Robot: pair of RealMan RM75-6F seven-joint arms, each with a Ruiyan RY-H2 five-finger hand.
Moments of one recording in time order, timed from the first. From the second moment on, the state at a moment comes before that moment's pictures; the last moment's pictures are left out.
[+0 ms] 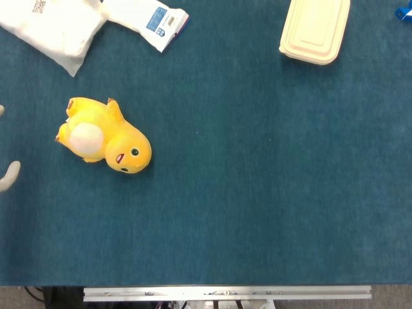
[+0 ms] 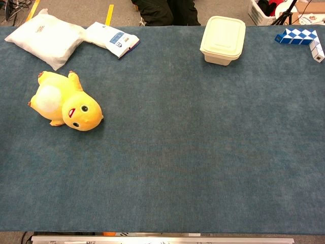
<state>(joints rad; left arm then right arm) -0.11 -1.02 -0.04 -1.89 1.43 1.47 0.03 0.06 -0.93 0.02 -1.84 -1.57 1.48 -0.05</state>
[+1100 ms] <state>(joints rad) -0.53 -1.01 -0.02 -1.53 1.65 0.89 -0.19 0.06 -0.88 0.06 -1.90 -1.58 1.54 -0.04</state>
